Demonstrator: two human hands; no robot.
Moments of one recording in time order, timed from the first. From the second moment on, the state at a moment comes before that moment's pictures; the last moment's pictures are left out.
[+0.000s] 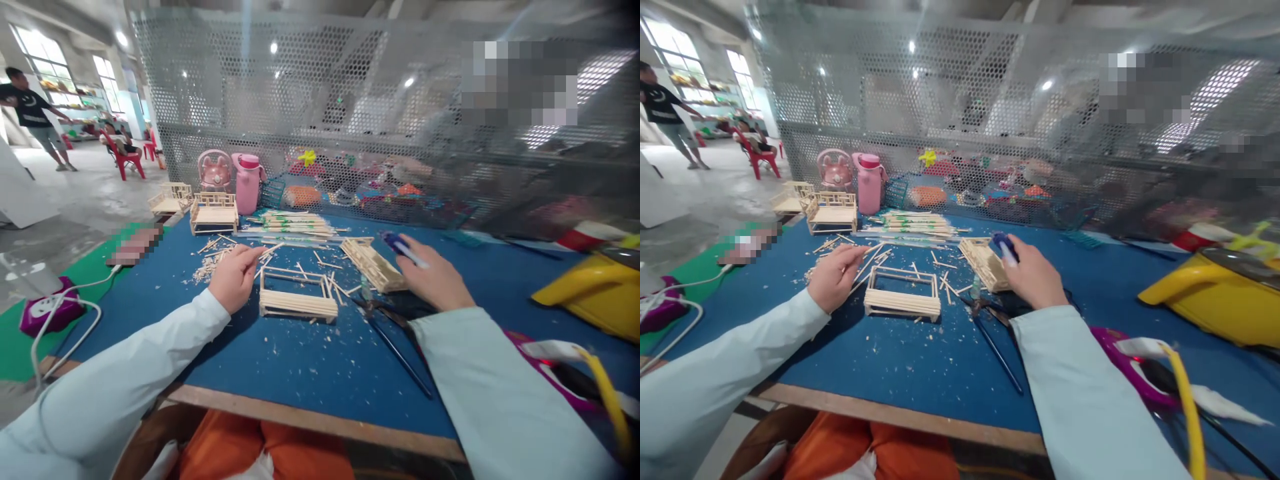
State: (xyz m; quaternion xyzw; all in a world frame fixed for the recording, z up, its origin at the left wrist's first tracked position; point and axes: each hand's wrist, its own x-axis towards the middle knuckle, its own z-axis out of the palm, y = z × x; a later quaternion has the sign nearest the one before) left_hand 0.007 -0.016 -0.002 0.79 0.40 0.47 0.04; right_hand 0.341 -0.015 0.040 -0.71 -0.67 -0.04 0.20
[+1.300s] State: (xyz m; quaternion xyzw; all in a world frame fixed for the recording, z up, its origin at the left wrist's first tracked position) left_hand 0.026 -0.049 0.010 0.83 0.28 0.46 -0.11; right_hand 0.244 -0.064 0.024 -0.43 -0.81 0.10 0.39
